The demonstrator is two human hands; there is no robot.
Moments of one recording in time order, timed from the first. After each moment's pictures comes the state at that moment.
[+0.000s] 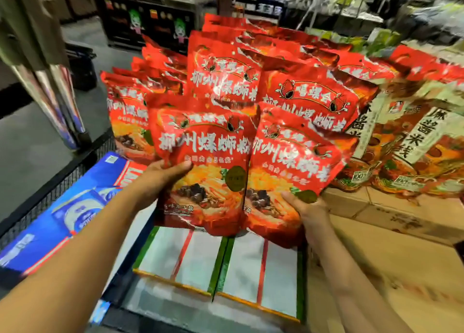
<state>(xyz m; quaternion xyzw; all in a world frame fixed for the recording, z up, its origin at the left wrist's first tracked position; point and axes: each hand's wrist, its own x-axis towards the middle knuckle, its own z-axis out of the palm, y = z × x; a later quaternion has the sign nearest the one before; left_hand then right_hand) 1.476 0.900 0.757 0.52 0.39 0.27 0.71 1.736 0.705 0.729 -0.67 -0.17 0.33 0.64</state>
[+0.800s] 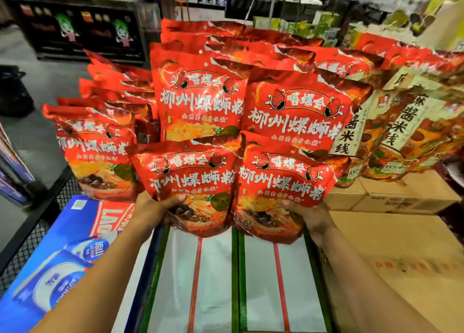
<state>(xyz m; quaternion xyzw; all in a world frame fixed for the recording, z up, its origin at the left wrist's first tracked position) 1.500 0.980 0.694 0.58 0.43 0.28 0.63 1.752 0.735 0.718 -0.69 -0.13 0.33 0.63</state>
